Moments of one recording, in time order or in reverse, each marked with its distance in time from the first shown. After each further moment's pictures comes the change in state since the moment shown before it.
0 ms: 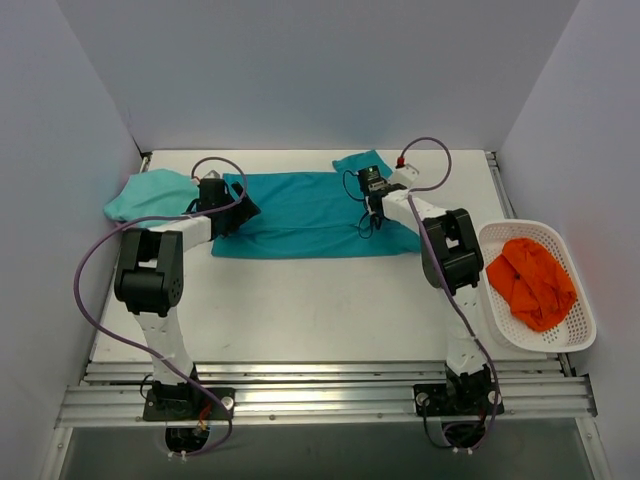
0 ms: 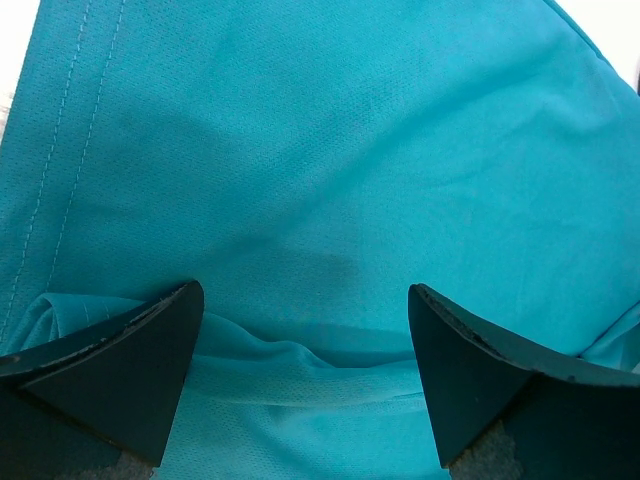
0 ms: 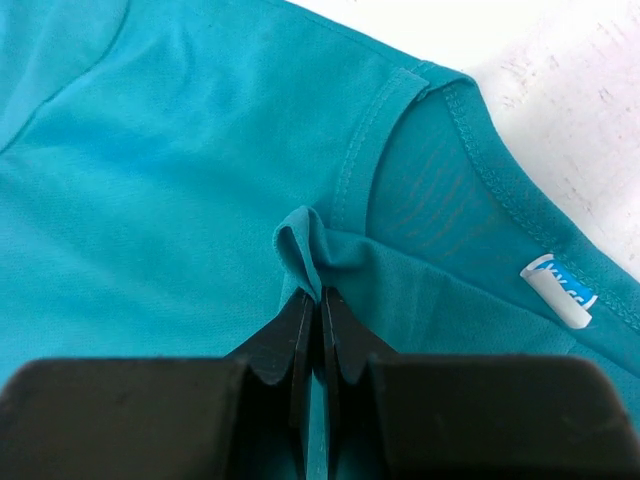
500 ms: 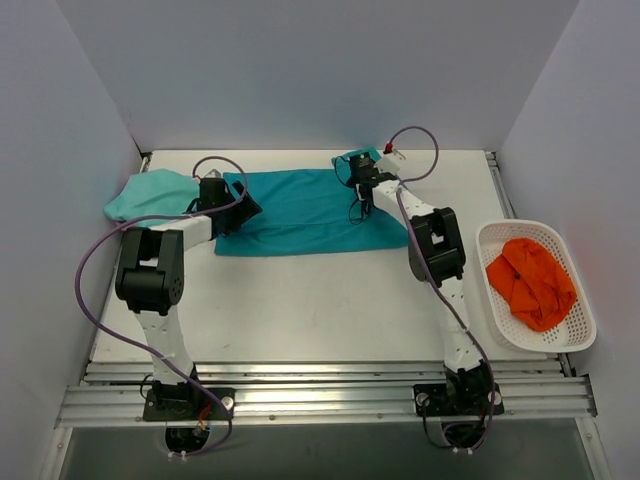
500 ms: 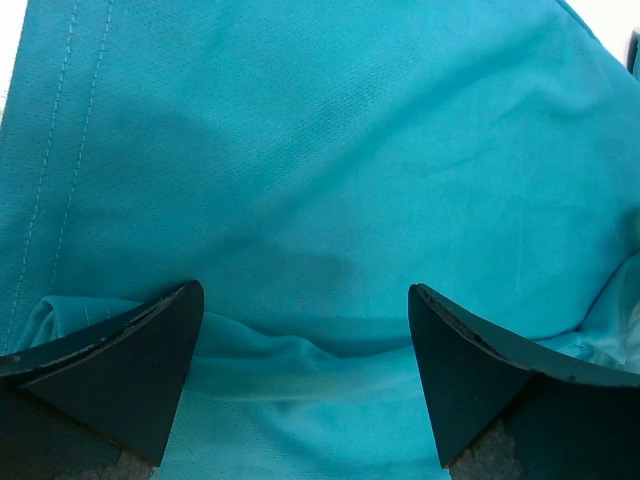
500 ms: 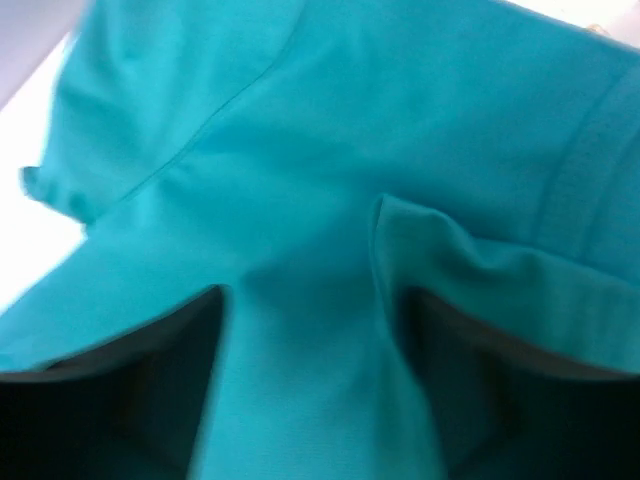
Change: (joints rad) left arm 0.000 0.014 0.011 0.015 0.024 0.000; right arm -0.002 0.193 0.317 -0.008 -0.092 0.007
